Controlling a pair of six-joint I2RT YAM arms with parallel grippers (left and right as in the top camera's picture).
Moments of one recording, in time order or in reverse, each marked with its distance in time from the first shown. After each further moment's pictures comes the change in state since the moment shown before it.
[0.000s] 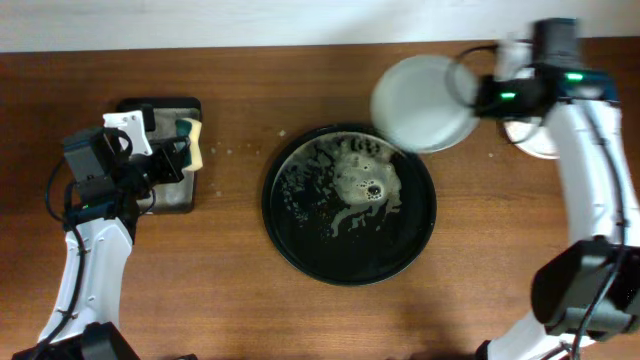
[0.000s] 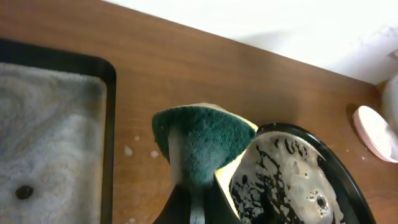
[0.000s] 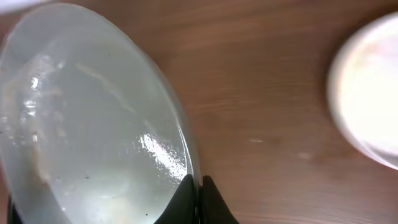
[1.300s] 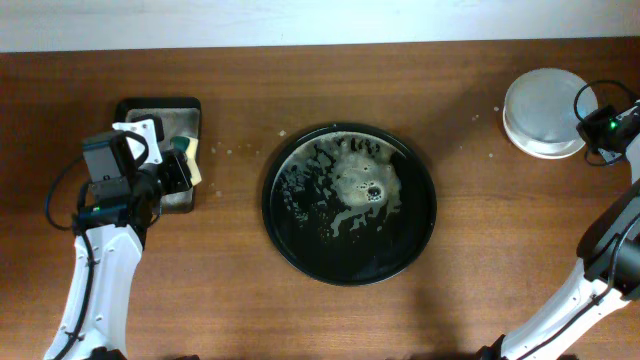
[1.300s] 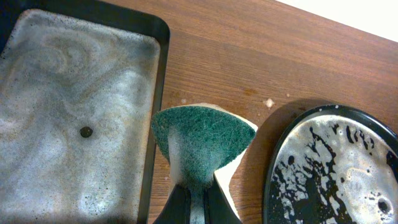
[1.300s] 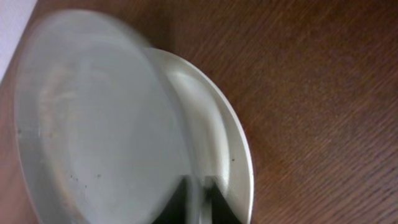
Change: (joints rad) left arm -0.083 -0.072 0.000 -0.174 -0.312 0.000; right arm -0.450 0.395 0.000 0.413 0.029 0.334
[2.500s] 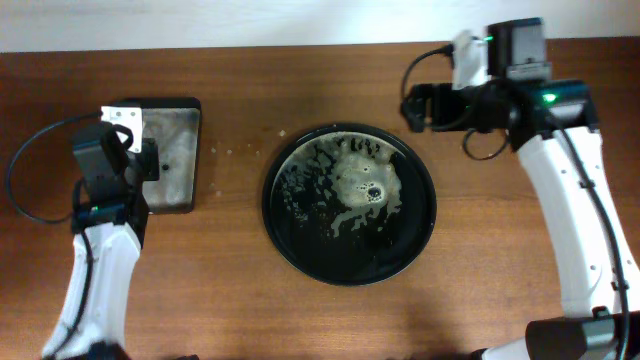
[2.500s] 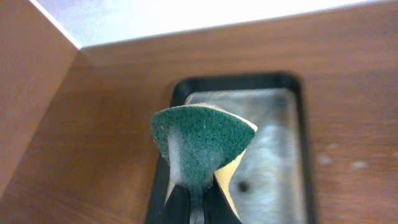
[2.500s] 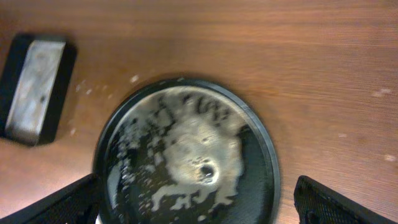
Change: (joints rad) left arm 0.018 0.029 0.000 0.231 -0.433 0.404; right arm 0.755 -0.577 0.019 -0.541 -0.029 -0.290
